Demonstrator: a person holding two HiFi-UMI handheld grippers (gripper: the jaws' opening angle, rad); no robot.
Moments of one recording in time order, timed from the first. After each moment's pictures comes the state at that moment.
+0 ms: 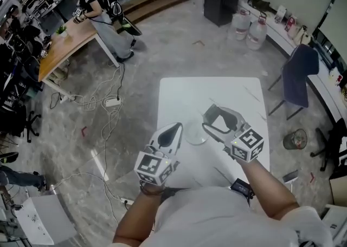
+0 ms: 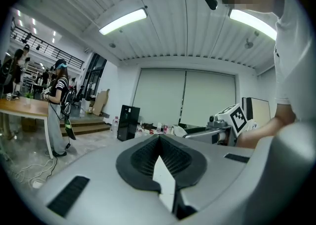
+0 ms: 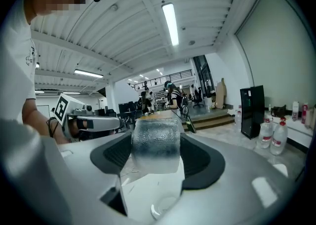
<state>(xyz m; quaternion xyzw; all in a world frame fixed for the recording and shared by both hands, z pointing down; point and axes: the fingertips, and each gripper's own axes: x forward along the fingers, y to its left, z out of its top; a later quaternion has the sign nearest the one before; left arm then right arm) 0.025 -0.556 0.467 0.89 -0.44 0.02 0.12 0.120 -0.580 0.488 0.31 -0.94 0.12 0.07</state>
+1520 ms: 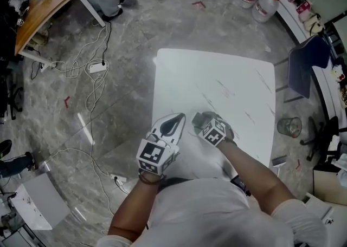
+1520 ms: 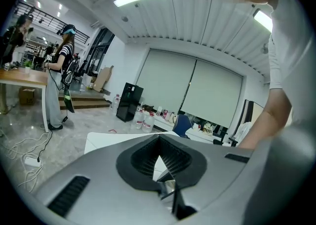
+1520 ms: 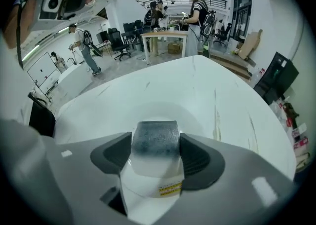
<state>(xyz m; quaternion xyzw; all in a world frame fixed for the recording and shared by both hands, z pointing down) -0.013 -0.664 0.631 0.87 -0.42 0.07 0.23 0.070 -0.621 0.886 0.18 -0.82 0.16 0.52</state>
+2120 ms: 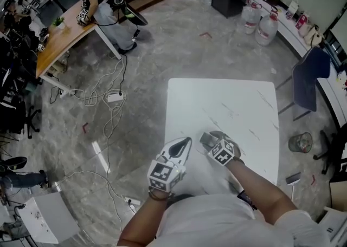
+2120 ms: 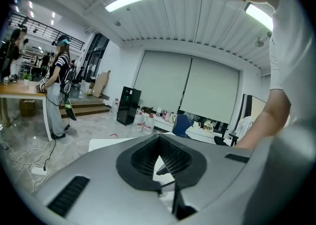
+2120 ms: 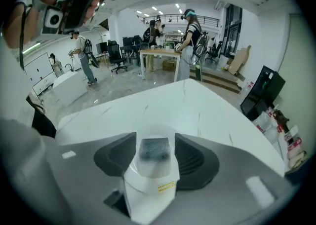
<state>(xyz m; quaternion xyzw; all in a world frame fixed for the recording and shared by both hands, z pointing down) -0.008 -0.622 0.581 0.88 -0.43 0.08 0.19 0.068 -0.617 0.813 0.23 -0.86 0.12 0.45</state>
